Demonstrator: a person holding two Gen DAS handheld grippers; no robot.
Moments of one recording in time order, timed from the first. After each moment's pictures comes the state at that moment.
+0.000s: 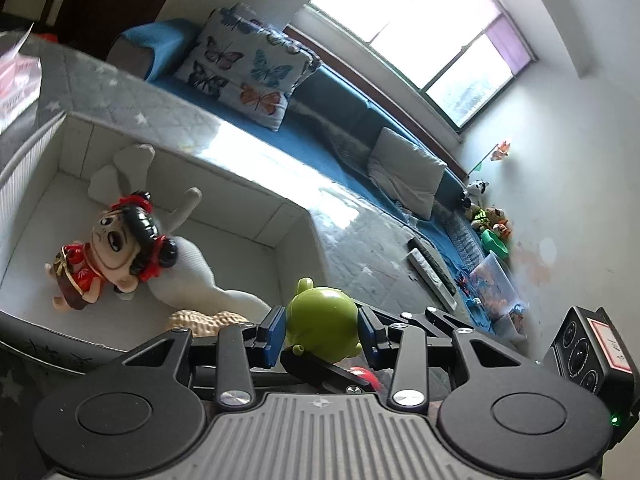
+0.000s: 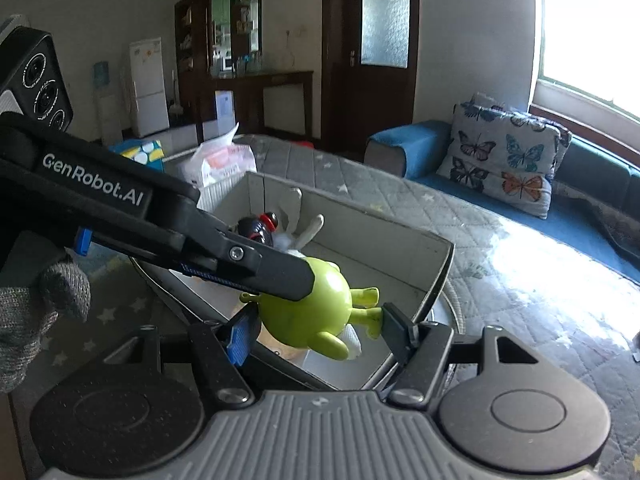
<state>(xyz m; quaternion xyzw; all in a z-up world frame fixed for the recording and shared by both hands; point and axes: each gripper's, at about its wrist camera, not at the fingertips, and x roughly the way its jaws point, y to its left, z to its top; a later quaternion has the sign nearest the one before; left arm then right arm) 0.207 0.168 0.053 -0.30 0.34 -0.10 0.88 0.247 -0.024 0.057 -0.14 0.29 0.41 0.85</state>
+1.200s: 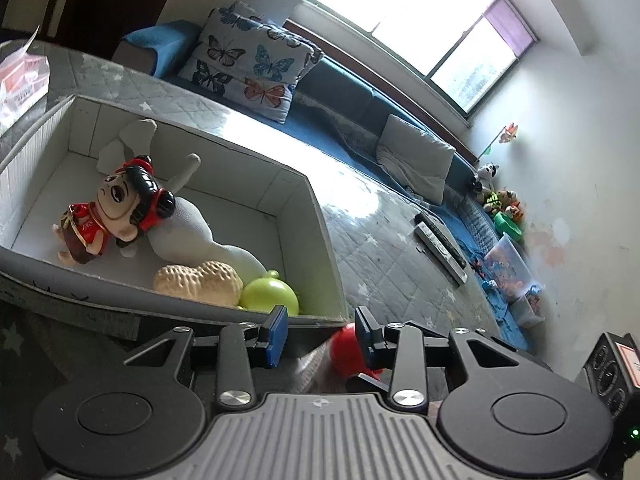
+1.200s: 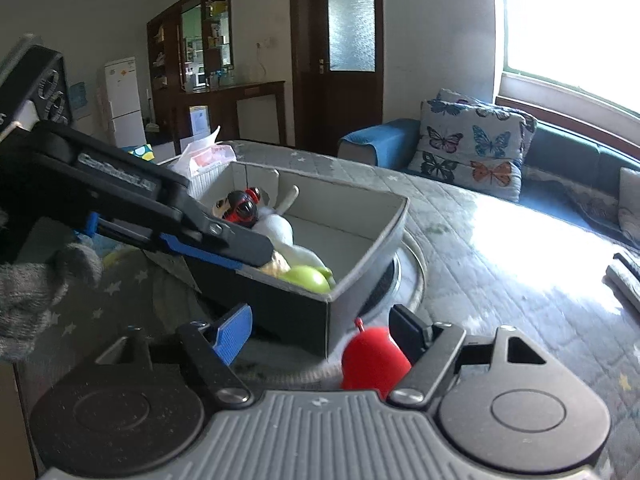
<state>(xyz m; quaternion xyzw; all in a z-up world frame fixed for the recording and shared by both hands) 0.169 0.131 0.050 -0.26 0.35 -0.09 0.90 0.199 -0.092 0.046 -0.10 0.28 0.37 0.88</state>
